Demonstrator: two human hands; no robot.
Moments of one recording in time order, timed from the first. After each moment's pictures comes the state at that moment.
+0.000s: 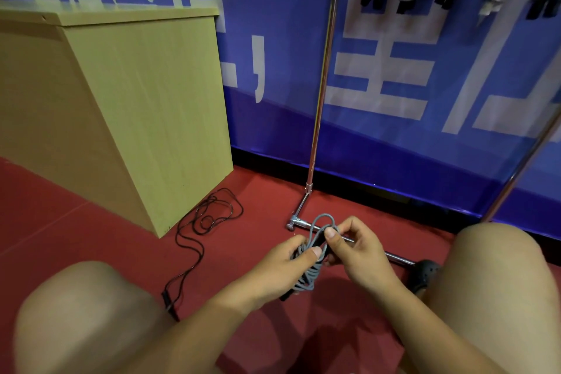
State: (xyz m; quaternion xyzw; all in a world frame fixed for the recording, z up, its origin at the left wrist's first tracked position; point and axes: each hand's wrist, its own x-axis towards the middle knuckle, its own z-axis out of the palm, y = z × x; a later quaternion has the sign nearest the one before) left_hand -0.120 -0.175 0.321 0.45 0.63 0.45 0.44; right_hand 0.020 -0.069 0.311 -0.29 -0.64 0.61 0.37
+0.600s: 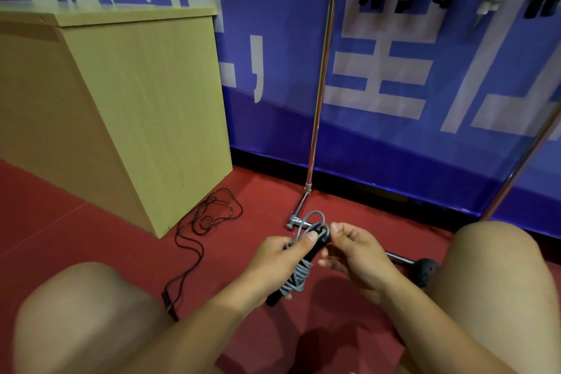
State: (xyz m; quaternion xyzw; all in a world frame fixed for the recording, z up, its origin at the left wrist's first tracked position) left_hand -0.122 -0.173 0.324 0.36 0.68 0.47 0.43; right_hand 0.018 -0.074 0.329 -0.30 -0.53 0.75 0.27
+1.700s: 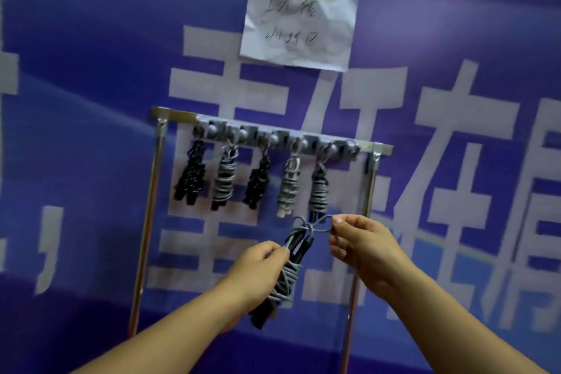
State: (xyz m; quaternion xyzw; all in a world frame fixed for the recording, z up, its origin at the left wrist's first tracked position) left_hand -0.010 0.135 0.599 0.59 0.50 0.50 0.38; right_hand 0.176 0.159 0.655 -0.37 -0.54 0.50 0.57
